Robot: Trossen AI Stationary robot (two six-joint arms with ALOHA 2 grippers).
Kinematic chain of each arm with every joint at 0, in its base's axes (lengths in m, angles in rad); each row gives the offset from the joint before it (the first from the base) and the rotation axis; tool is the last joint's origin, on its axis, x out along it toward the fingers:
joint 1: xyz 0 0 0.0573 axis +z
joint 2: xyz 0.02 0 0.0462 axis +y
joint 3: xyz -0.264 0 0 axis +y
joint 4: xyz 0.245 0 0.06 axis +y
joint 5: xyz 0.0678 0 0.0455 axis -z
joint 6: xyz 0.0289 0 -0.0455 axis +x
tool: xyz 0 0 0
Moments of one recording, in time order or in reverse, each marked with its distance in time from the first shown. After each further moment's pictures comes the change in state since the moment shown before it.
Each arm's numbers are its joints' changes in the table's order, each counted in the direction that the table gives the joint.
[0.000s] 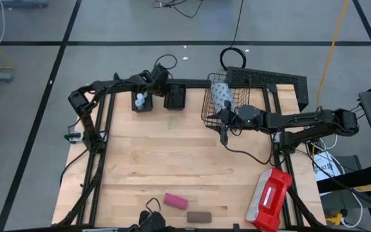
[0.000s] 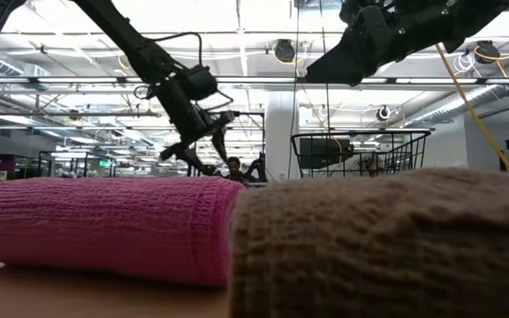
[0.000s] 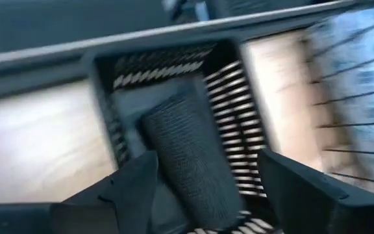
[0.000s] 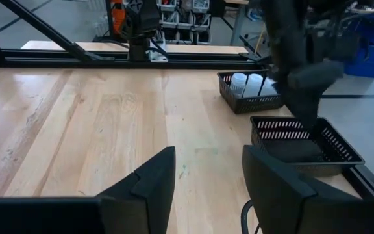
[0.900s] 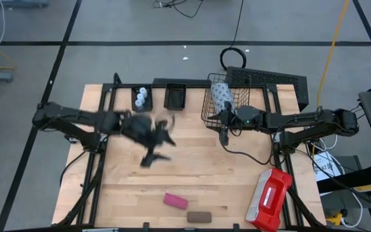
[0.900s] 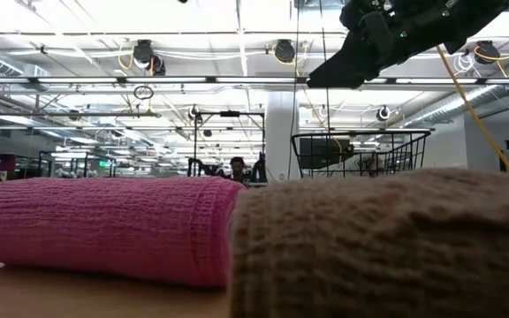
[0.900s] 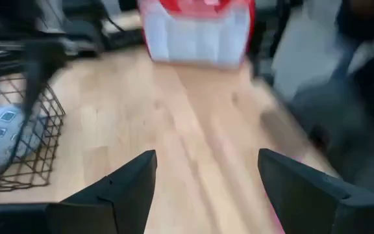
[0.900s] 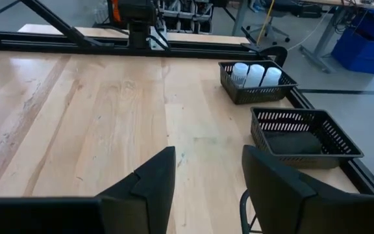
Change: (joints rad) left arm -0.873 -0.491 -0.018 0.190 0.016 0.698; right arm 0.000 0.000 0.000 0.039 0.001 -0.027
